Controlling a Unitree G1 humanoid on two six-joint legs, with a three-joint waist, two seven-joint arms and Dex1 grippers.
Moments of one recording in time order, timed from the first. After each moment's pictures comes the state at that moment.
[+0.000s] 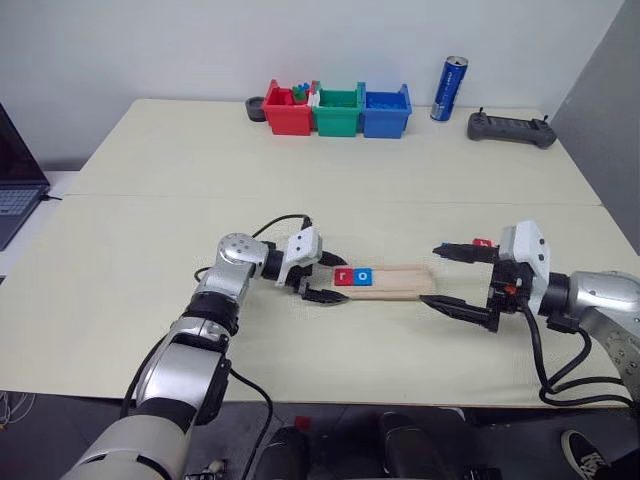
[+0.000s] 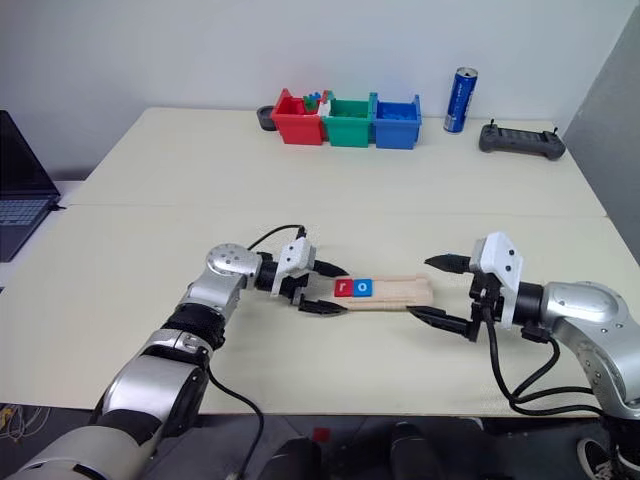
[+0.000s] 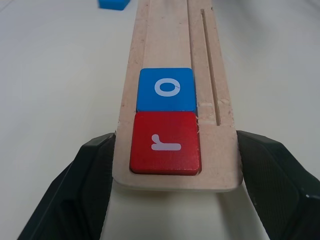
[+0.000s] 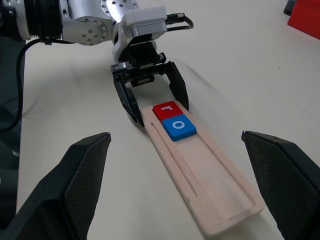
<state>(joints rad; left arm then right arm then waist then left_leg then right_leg) -0.86 0.34 -0.15 0.91 0.00 -0.25 -1.45 -0.19 -0.85 -0.12 -0.46 0.61 0.55 0.95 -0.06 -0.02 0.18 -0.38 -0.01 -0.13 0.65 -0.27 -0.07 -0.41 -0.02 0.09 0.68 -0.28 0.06</state>
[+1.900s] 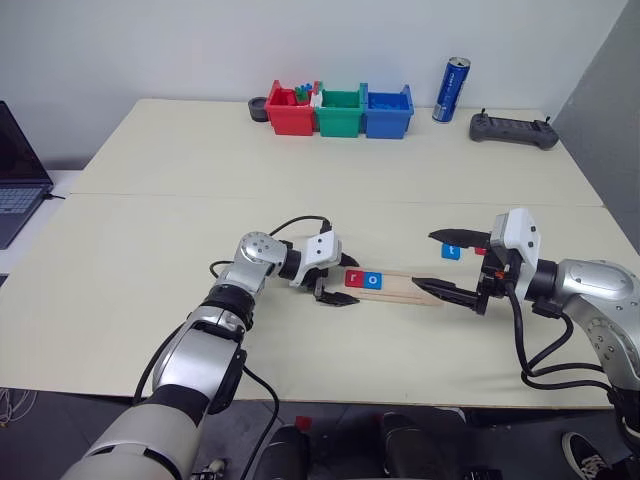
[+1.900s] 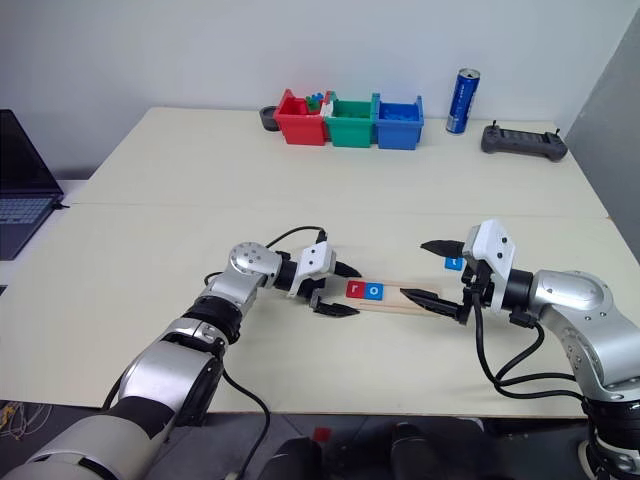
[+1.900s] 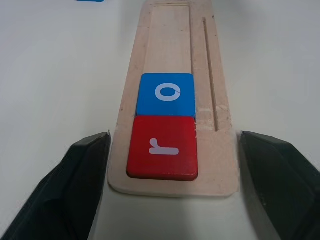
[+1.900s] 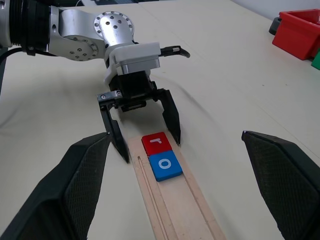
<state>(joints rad) -0.94 0.28 -0.21 1.07 0.07 -0.33 -1.36 -0.28 -0.77 -0.07 -0.39 0.54 0.51 0.92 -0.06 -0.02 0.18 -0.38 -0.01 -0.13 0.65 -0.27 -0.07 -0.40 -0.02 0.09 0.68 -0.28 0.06</state>
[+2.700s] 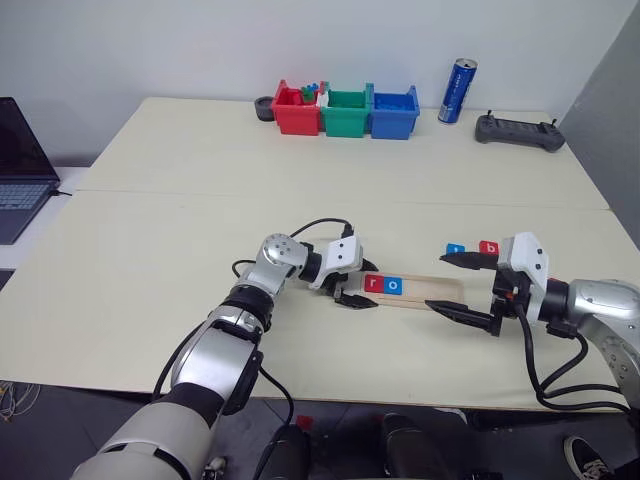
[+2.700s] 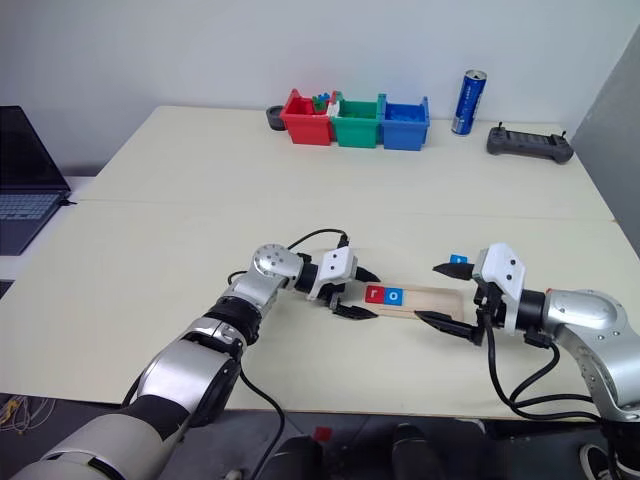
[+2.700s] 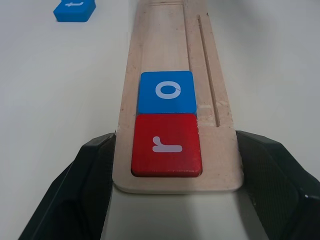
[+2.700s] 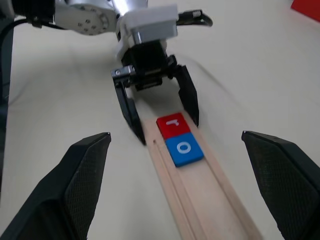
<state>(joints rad) -0.95 0.19 -0.24 1.07 0.10 -0.35 -1.32 -0.13 -0.85 -0.11 -0.38 0.52 0.46 1.00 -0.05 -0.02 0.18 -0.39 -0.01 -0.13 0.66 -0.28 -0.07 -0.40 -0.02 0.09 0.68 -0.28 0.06</state>
